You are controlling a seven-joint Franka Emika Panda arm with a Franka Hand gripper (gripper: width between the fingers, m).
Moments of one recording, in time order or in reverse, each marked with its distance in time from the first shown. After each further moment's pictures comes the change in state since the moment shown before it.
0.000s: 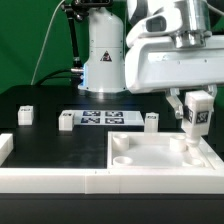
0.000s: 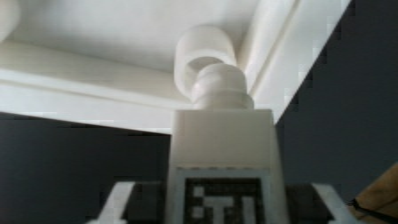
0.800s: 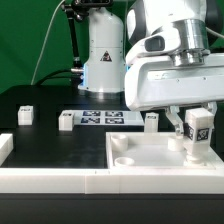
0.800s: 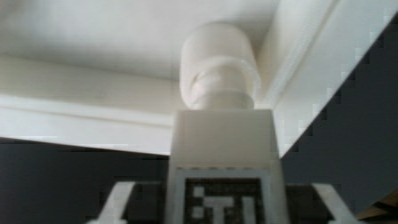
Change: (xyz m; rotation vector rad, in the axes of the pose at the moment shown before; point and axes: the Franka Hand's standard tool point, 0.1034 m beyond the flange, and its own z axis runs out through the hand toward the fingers) arm -0.006 0.003 0.024 0.000 0.039 -0.005
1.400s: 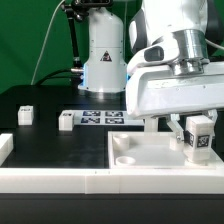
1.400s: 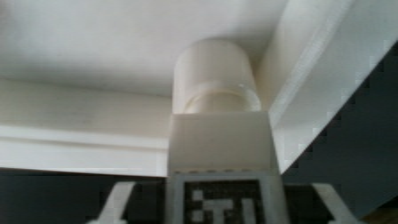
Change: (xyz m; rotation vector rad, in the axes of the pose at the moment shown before) arm -0.006 -0.004 0.010 -0.004 0.036 0.039
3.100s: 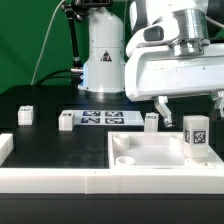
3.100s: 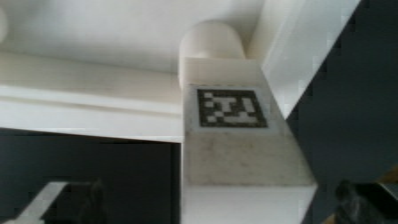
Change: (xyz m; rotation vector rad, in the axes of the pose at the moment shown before) arm 0.003 -0.001 -0.025 0.002 -0.066 0.000
